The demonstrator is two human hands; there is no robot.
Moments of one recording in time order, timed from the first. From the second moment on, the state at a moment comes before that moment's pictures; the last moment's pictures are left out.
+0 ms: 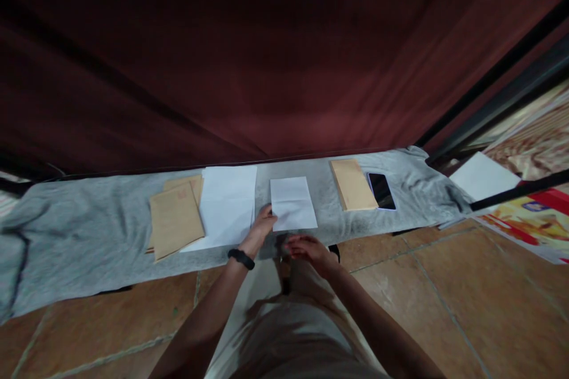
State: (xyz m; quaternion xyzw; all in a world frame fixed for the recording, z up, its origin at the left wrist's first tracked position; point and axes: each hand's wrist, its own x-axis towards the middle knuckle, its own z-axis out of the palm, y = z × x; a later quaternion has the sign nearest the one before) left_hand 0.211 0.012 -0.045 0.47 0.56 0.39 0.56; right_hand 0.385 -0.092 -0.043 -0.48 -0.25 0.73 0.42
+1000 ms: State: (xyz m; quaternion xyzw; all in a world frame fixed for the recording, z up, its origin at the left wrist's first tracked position) left_hand 0.231 -0.032 -0.038 0.69 0.66 0.26 0.14; right_hand 0.441 -0.015 -0.065 -0.55 -0.74 0.22 0.32
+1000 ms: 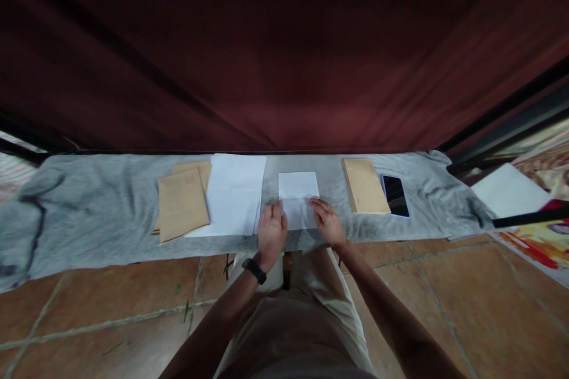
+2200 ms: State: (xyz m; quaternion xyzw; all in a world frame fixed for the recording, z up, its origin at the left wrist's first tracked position) left_hand 0.231 -0.074 -0.062 0.90 0.43 0.11 0.05; right_hand 0.404 0.113 -0.062 -0.50 -0.86 0.08 0.12
